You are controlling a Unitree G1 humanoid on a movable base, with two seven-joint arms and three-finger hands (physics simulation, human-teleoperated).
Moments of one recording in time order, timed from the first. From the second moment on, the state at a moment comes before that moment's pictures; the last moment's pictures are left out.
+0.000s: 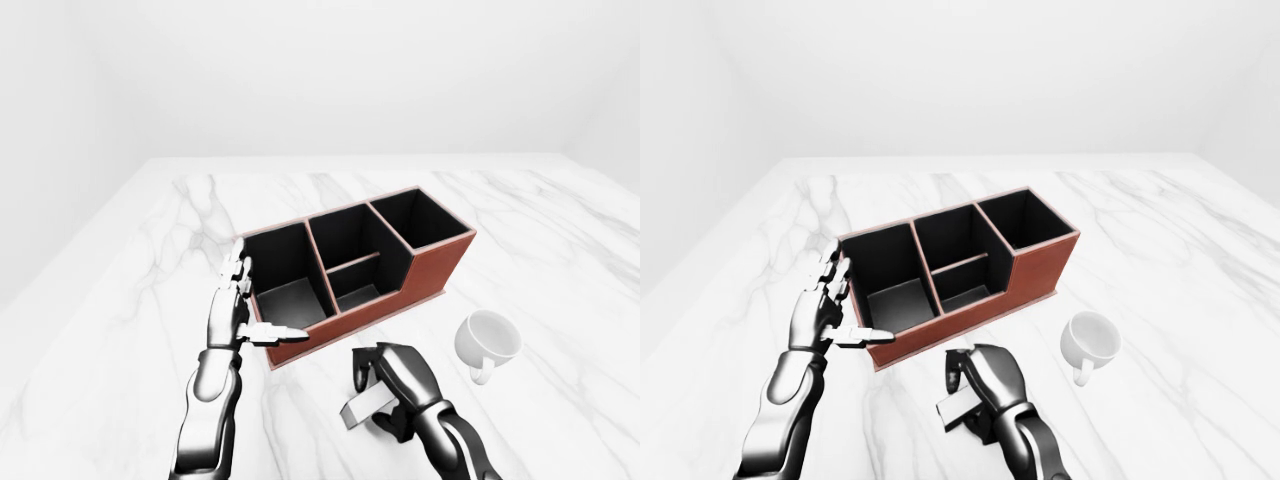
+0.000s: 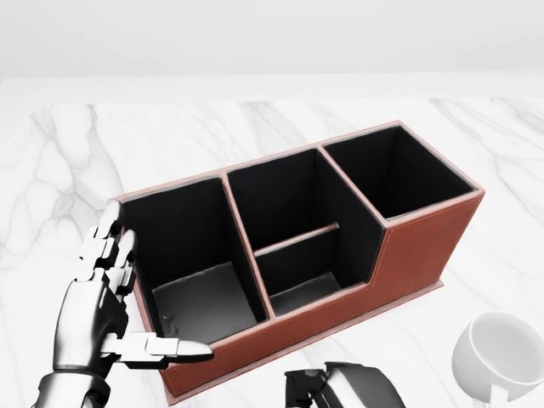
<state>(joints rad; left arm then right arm) 0.06 0.01 0.01 -0.23 0.00 0.09 -0.07 0.35 -0.14 0.27 -0.26 -0.95 -0.09 0.12</state>
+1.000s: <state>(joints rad) 0.06 0.01 0.01 -0.23 0.00 0.09 -0.07 0.36 -0.11 0.25 -0.52 -0.91 -0.05 0.31</state>
